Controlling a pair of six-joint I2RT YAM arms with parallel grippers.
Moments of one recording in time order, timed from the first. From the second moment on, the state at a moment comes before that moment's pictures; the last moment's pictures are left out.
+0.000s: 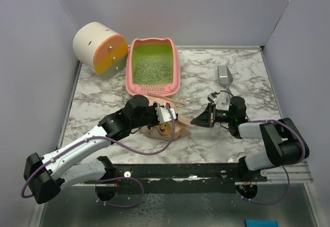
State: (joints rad) left arm -0.85 0.99 0.81 -0.34 0.17 0.53; right arm 0.23 1.44 0.32 0.84 -1.15 1.16
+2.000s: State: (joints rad) left arm -1.01 1.24 0.82 -0.21 0.19 0.91; right arm 0.21 1.30 0.30 0.80 -1.22 1.16
